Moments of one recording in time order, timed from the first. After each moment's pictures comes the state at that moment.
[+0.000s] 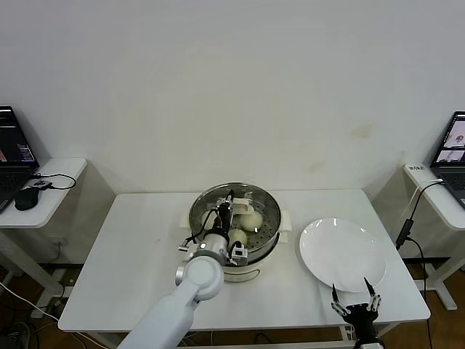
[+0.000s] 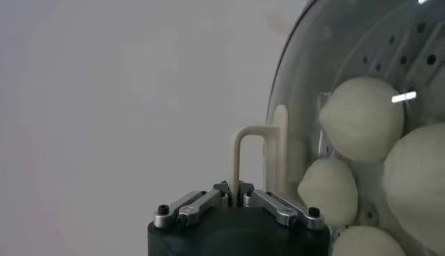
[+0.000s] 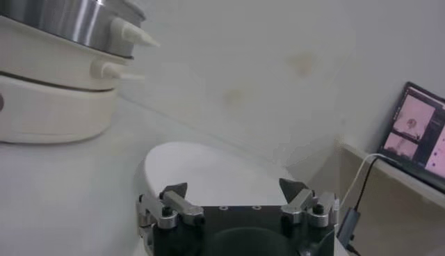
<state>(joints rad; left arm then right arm) 0.81 -1.32 0.11 -1.69 1.29 0.44 0.22 -1.62 1.49 0.77 1.76 -0.25 0.26 -0.05</state>
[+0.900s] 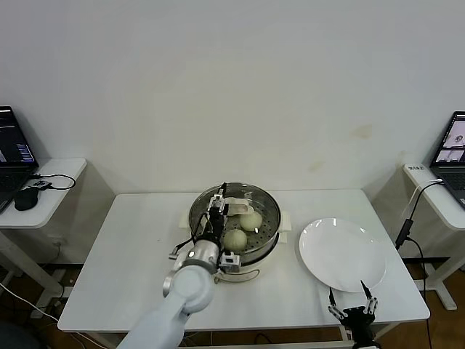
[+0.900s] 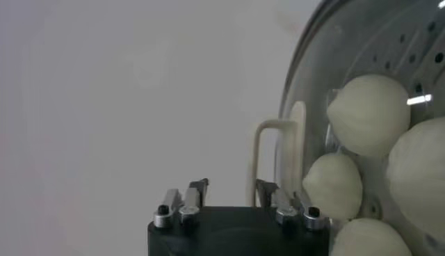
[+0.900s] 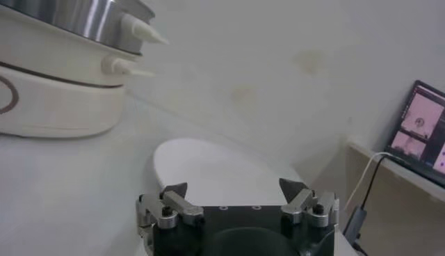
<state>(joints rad) 0.92 -1.28 0.04 -1.84 1.24 0.42 0.18 -1.63 1.50 0.76 1.75 -0.26 0.27 -0.05</state>
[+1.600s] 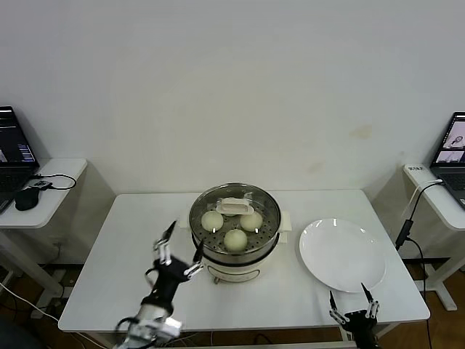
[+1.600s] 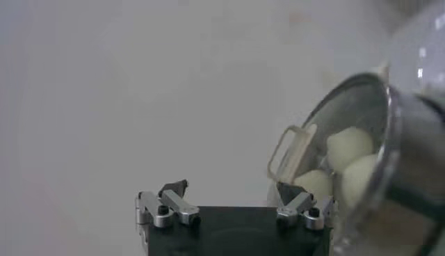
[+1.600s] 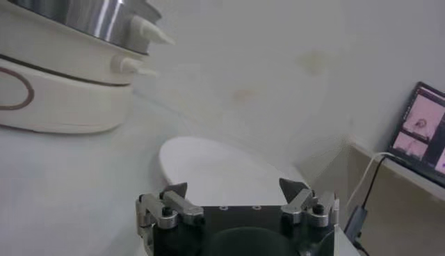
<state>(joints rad) 1.54 -1.25 -0.32 -2.18 0.56 0.09 -0.10 -1.67 1.47 0.76 1.78 -0.22 0.30 -0.07</state>
